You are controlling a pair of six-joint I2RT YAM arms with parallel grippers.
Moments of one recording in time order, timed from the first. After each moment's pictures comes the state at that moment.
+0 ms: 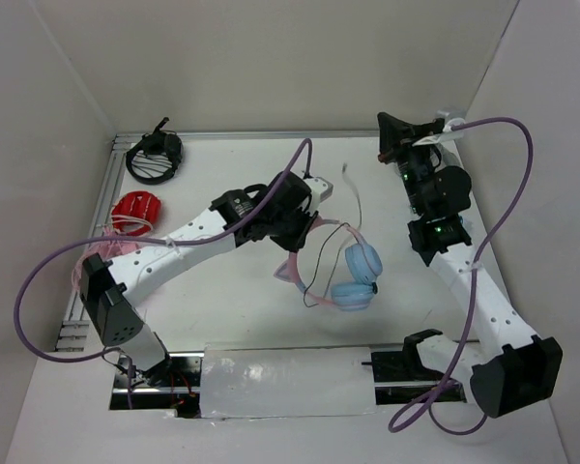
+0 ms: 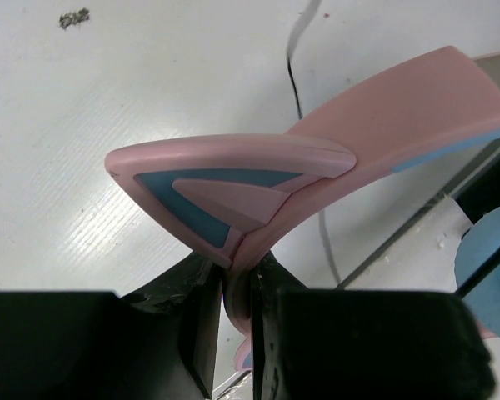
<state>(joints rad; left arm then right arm) -0.91 1.61 1.61 -0.84 -0.02 -0.22 0.27 1.09 0.98 0.57 -0.02 0.20</state>
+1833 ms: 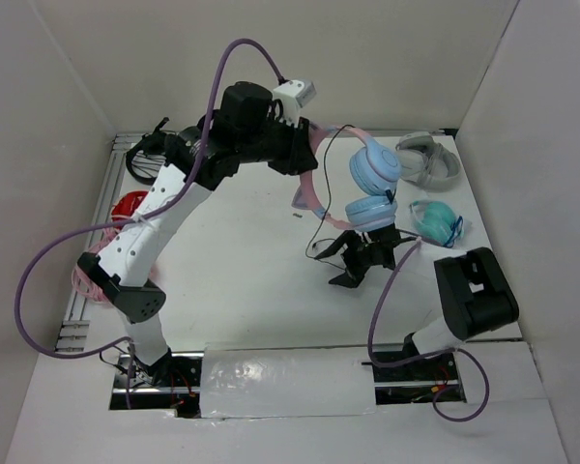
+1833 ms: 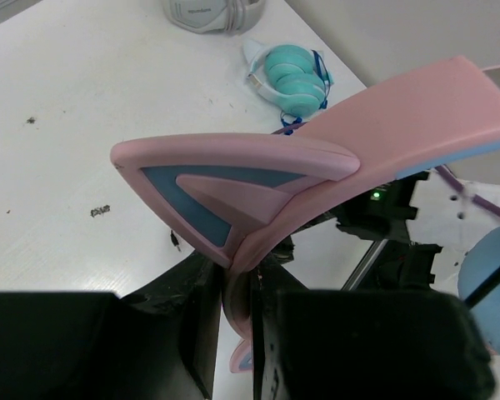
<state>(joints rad) -0.70 1.78 2.29 -0.93 0.23 -0.25 0.26 1.47 0.60 -0.12 -0.57 1.20</state>
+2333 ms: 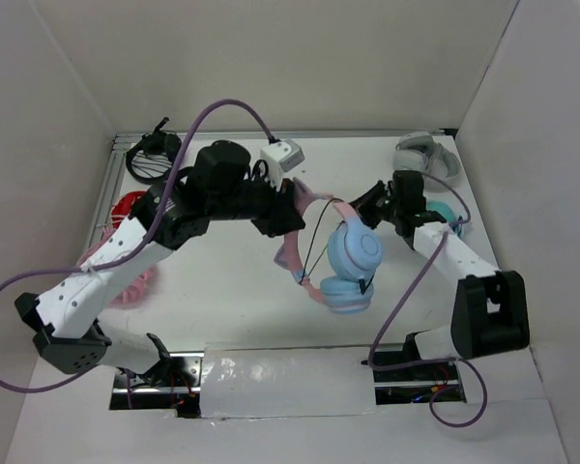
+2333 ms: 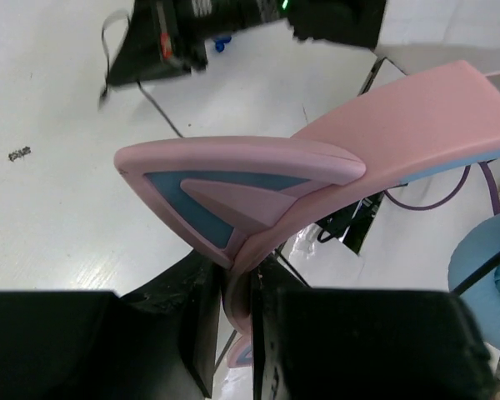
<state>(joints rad) -0.83 1.41 1.77 -0.83 0.29 -0.24 0.15 1.41 0.84 -0.08 -0.45 1.06</state>
